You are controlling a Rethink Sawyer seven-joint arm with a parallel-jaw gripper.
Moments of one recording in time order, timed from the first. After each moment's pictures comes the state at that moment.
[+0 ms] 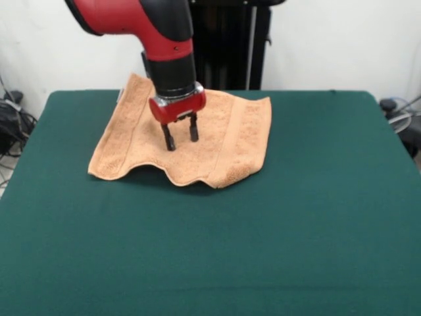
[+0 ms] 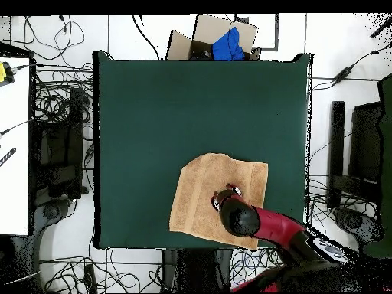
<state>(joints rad) -0.74 -0.42 0.18 2.00 -0.35 -0.01 0.82</state>
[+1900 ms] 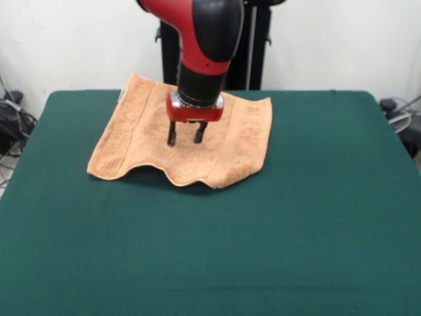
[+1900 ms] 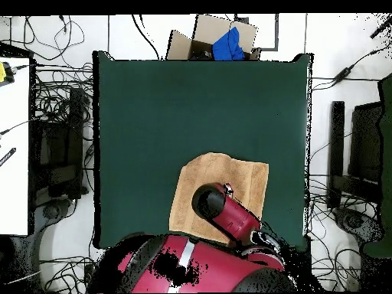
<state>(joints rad) -0.22 -0.38 -0.18 2.00 0.37 -0.03 0.82</state>
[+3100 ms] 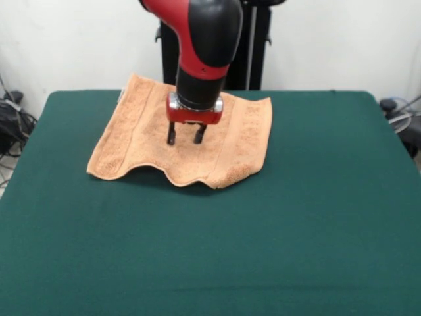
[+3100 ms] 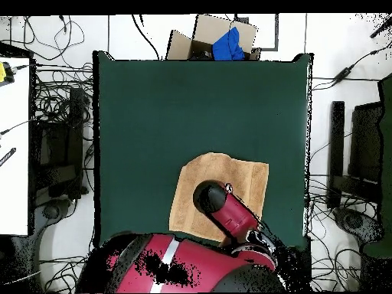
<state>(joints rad) -0.19 -0.37 -0.21 1.98 0.48 0.04 0.82</state>
